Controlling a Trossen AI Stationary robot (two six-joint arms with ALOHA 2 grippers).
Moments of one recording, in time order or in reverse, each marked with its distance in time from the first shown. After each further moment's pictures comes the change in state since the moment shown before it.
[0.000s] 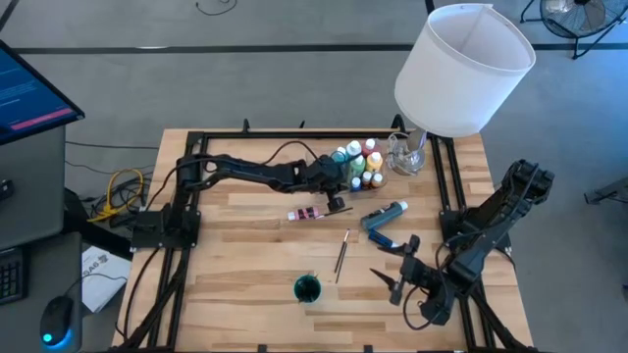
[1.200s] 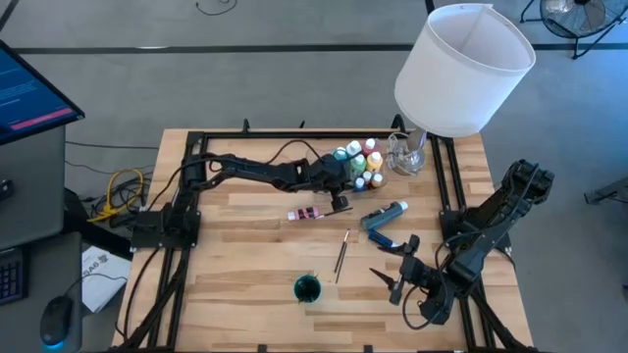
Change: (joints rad) left arm 0.006 0.063 0.027 0.045 0.042 -0.005; right arm -0.004 0.000 0.000 0.000 -0.004 0.000
